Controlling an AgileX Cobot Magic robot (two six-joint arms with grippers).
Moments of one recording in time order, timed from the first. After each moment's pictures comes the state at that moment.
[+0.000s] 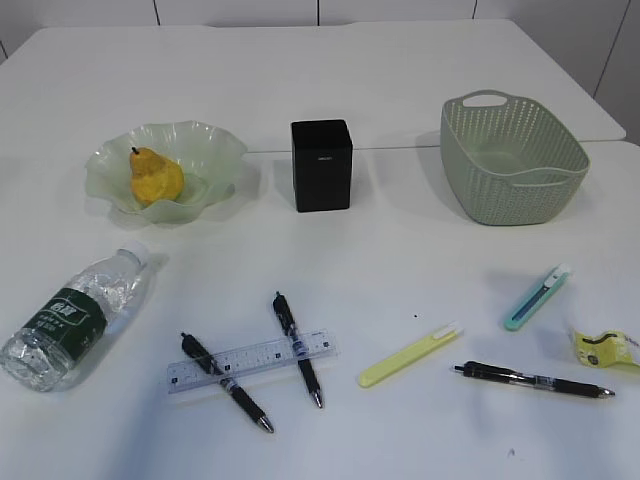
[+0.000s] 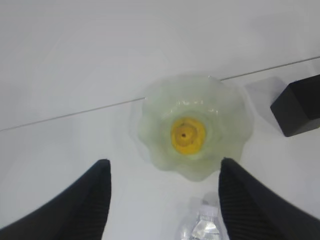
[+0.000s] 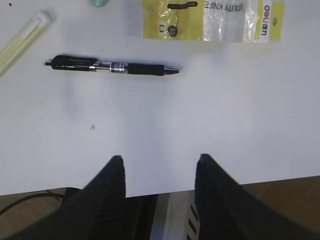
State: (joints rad) left arm -0.12 1.77 -2.16 0.06 1.26 0.00; right arm -0.09 1.30 -0.96 0.14 1.20 0.07
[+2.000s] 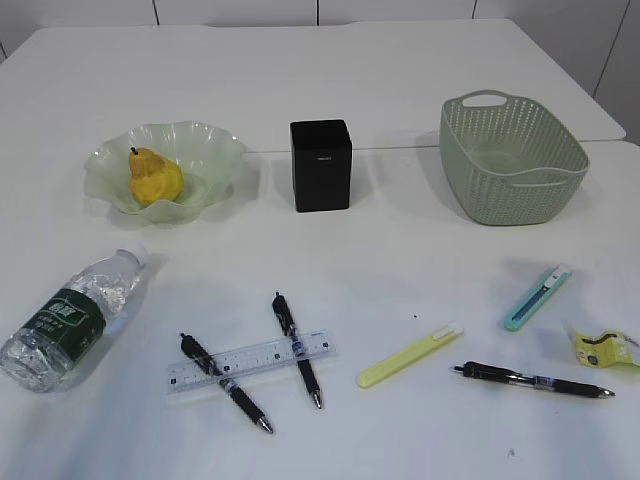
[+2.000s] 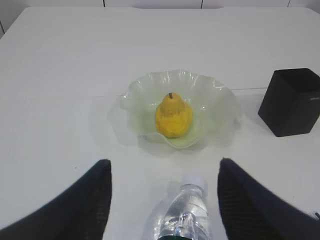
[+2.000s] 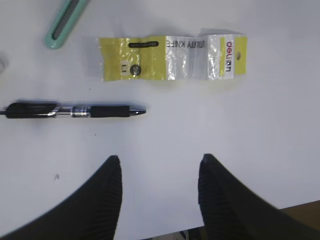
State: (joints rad) left arm -0.10 0.97 -0.39 -0.06 -0.21 -0.04; right arm -0.09 1.41 -0.96 0.03 1.06 0.16
